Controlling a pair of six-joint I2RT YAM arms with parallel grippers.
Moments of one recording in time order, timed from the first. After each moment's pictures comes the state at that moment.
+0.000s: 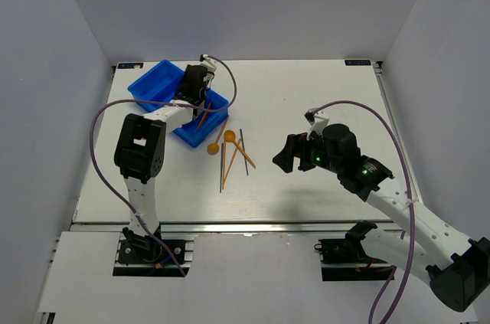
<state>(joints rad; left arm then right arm) -0.32 2.05 1.43 0.21 -0.51 0.40 0.66 0.90 0.76 -0.34 -0.18 0.41</state>
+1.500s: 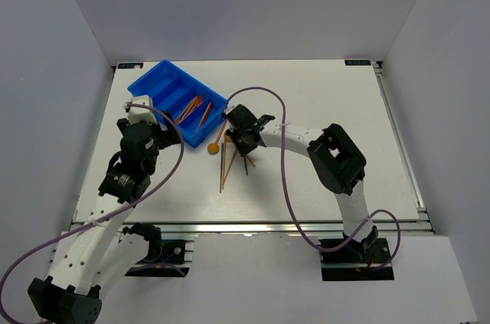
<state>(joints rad) -0.35 0.76 0.77 -0.28 -0.42 -0.22 0.85 2.08 1.51 -0.45 0.07 0.13</state>
